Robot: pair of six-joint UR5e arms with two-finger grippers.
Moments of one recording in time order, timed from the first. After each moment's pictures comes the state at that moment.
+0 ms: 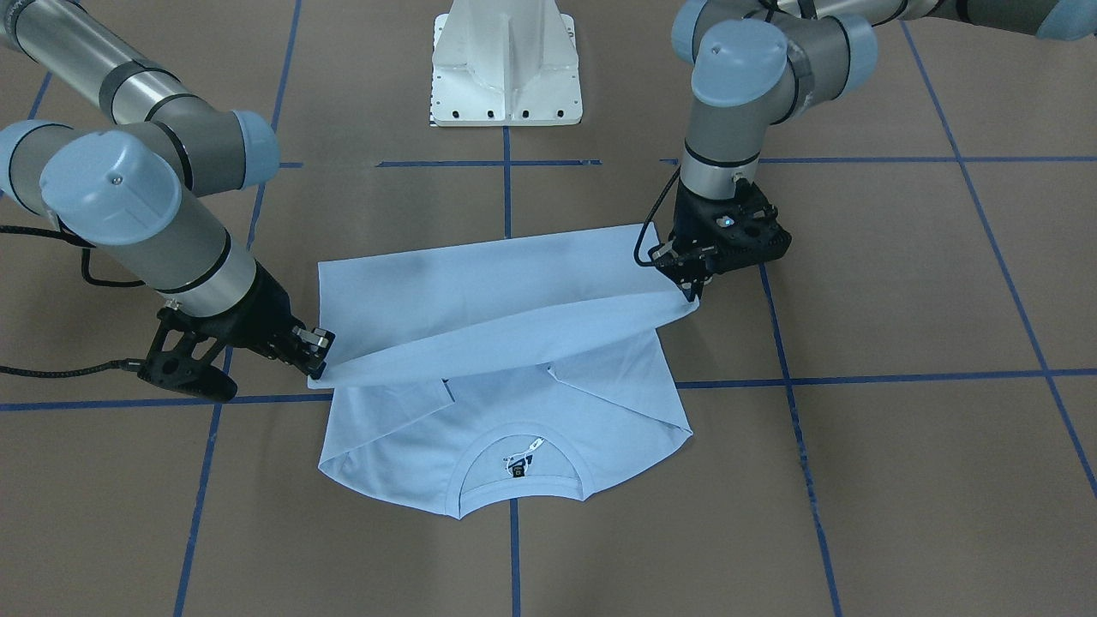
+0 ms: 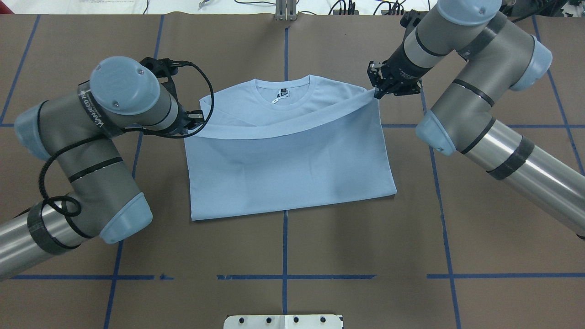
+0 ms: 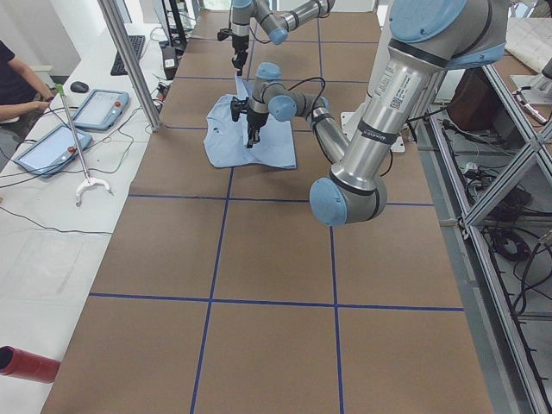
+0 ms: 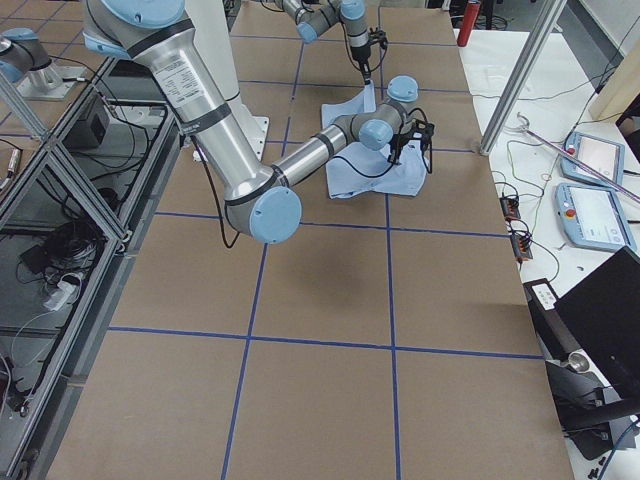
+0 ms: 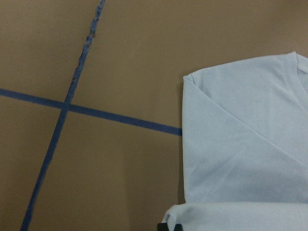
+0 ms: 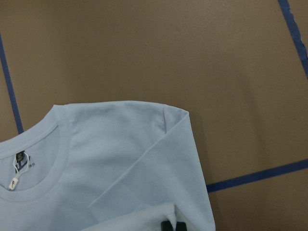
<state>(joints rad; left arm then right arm) -0.69 -2.11 -1.76 -1.60 -1.75 -1.32 0.91 -0.93 1.47 -1.31 2.16 1.30</state>
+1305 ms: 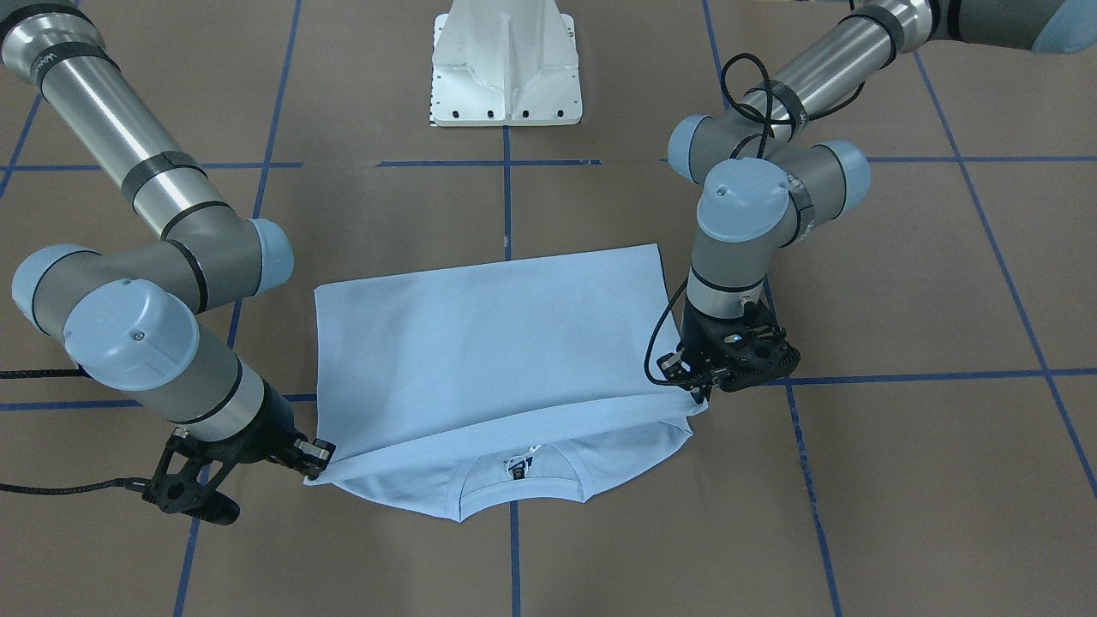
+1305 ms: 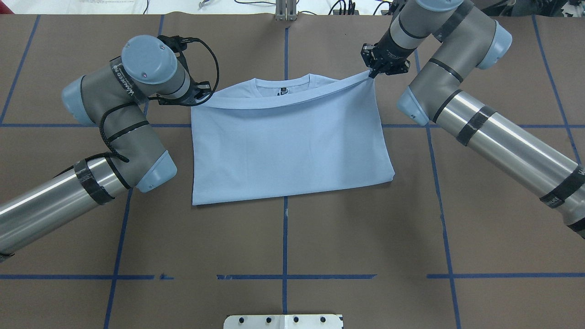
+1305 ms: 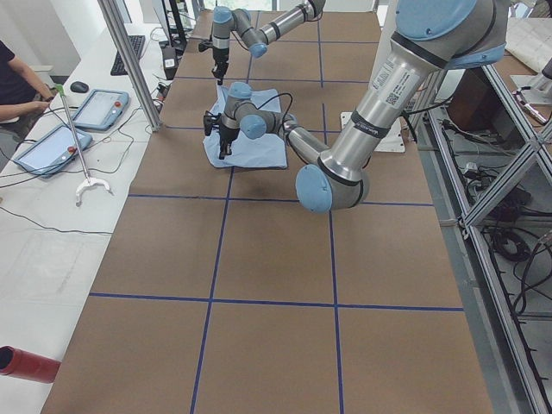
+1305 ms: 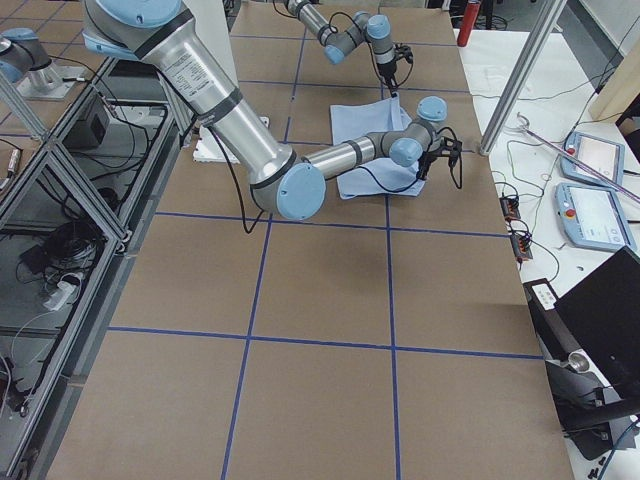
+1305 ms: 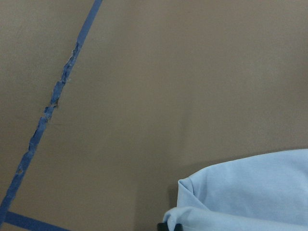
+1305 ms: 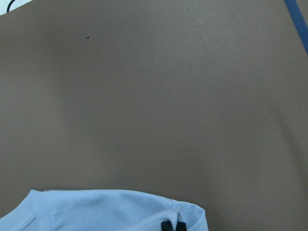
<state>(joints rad) -0.76 -2.23 -1.42 -1.84 -1.74 -1.31 0.93 -0.79 1.10 -1.09 2.12 1.29</state>
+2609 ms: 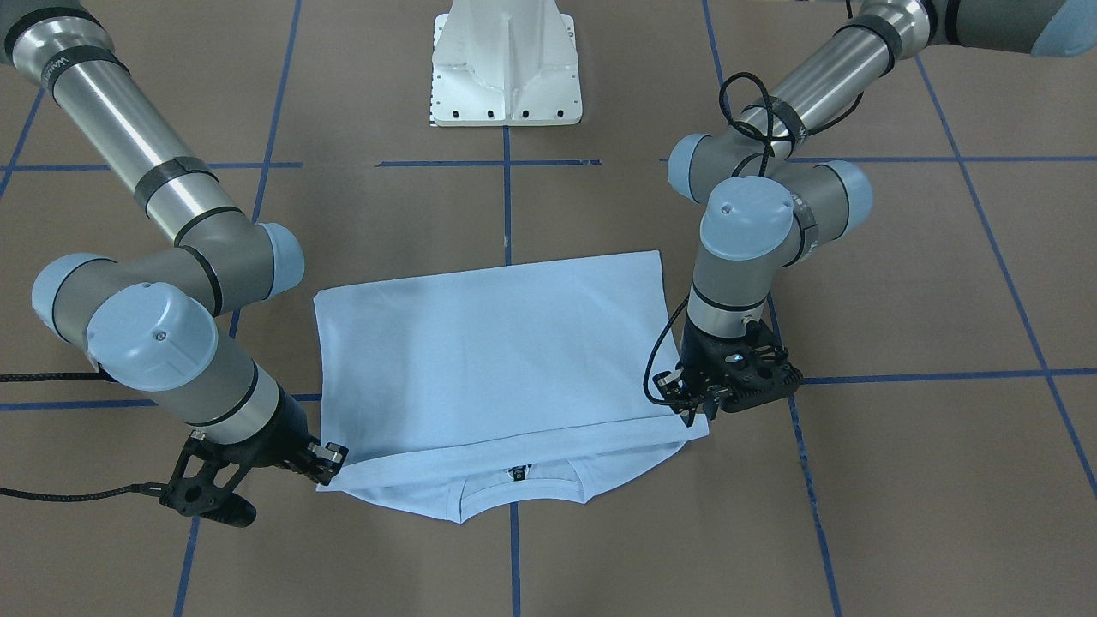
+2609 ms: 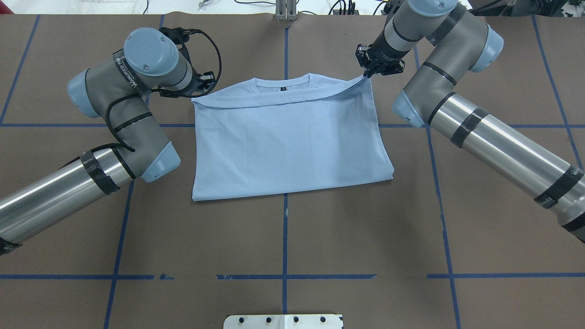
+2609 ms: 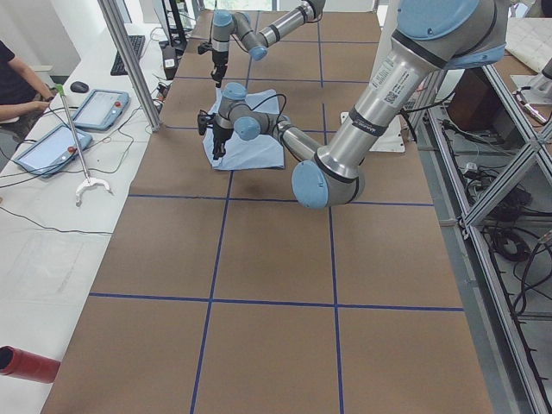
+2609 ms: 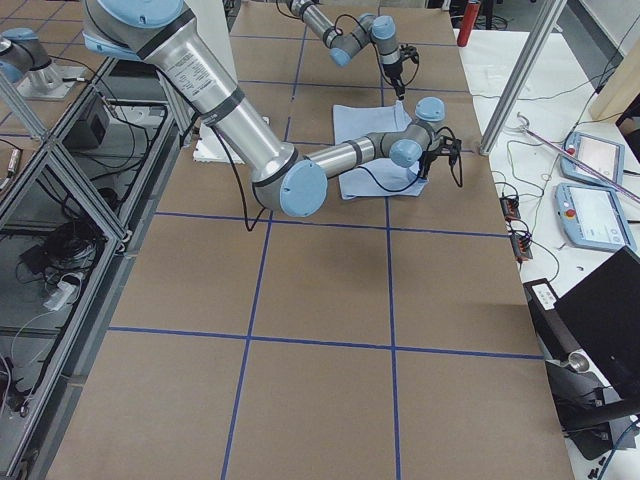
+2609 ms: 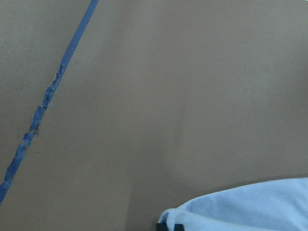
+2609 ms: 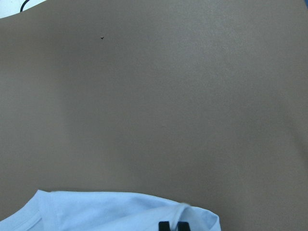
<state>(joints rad) -0.77 -2.26 -1.35 -1.91 -1.74 -1.31 0.92 -0.79 1.08 -1.04 2.10 1.28</state>
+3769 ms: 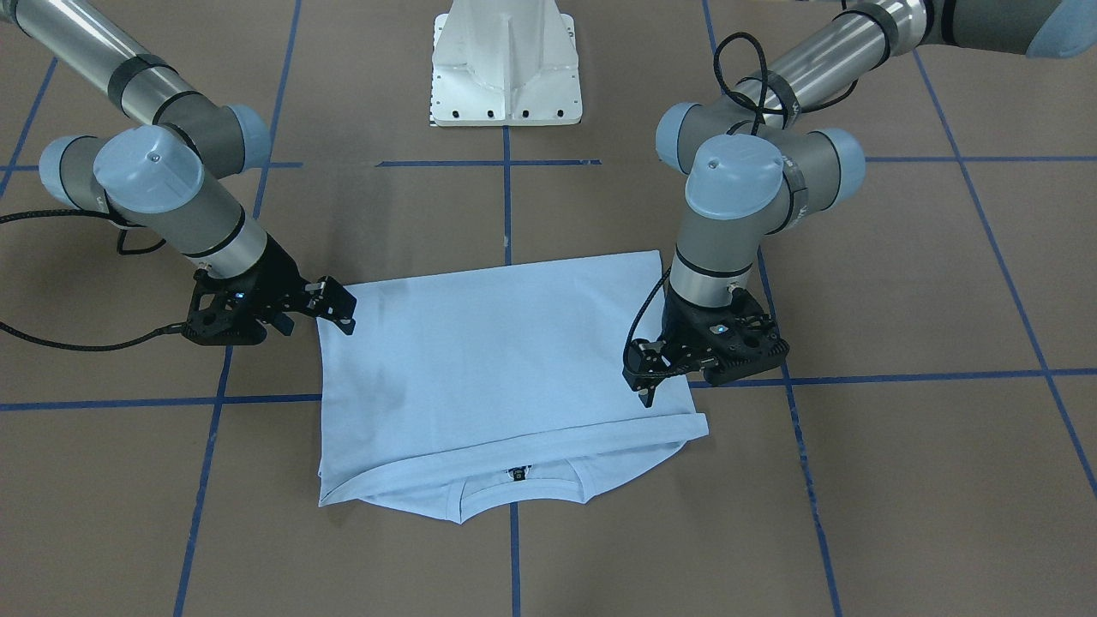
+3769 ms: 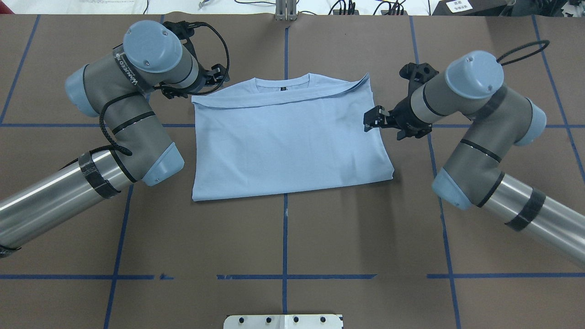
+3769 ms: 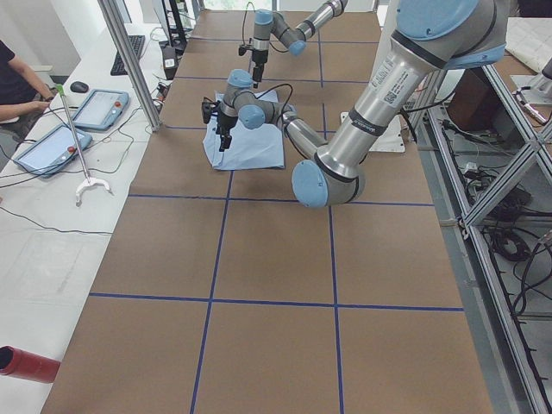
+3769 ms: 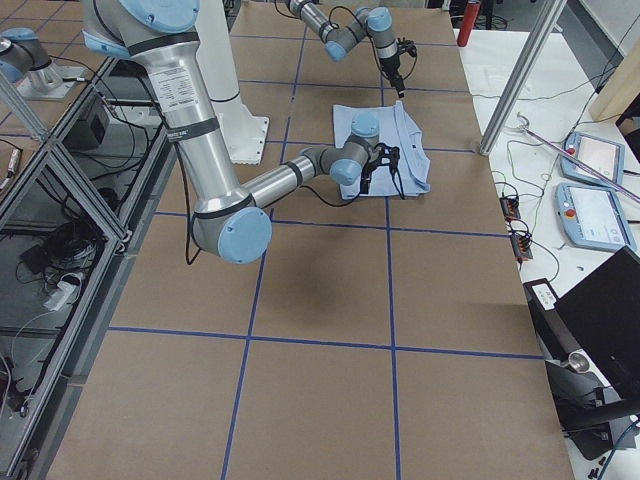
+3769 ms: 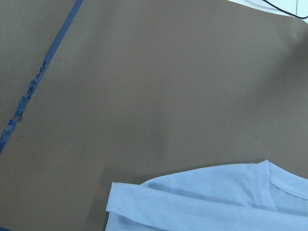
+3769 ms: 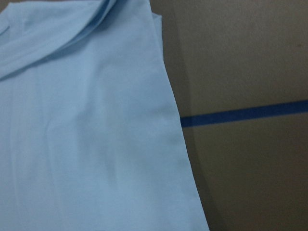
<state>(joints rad) -0.76 -2.26 -1.46 -1.85 -1.75 -1.36 0.75 -1.21 1.61 -1.04 2.07 1.27</state>
